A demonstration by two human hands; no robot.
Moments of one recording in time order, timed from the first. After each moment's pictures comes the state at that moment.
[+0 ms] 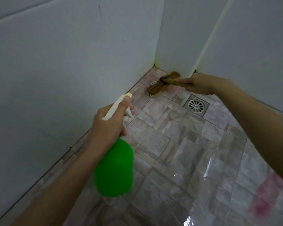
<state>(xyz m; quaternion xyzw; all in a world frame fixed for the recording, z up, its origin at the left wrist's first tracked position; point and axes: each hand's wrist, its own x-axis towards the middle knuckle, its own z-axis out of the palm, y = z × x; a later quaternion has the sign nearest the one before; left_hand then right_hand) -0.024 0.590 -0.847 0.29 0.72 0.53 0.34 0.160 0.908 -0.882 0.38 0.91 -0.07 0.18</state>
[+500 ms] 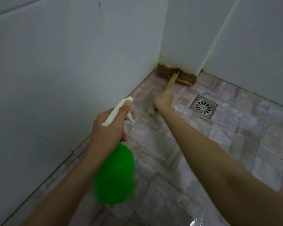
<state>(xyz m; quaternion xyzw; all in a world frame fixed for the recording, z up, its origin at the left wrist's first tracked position) -0.029 0.592 -0.855 0.28 0.73 0.53 0.33 0.035 0.805 -0.961 0.64 0.61 -0.39 -0.26</state>
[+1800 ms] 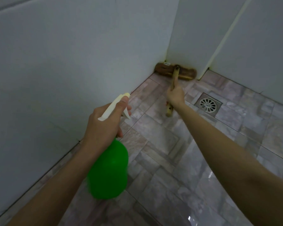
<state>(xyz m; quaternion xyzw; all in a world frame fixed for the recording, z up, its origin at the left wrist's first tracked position) -0.042 0.568 -0.849 0.27 0.74 0.54 0.31 0.064 0.812 -0.951 0.57 0.70 -0.37 -0.21</state>
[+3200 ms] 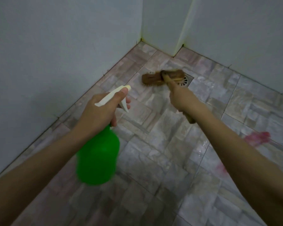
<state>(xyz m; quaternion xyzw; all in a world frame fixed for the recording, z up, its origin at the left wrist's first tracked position) 0.035 0.556 -0.842 0.36 0.71 0.47 0.38 0.212 0.736 -0.884 0.53 0.81 -0.23 0.10</state>
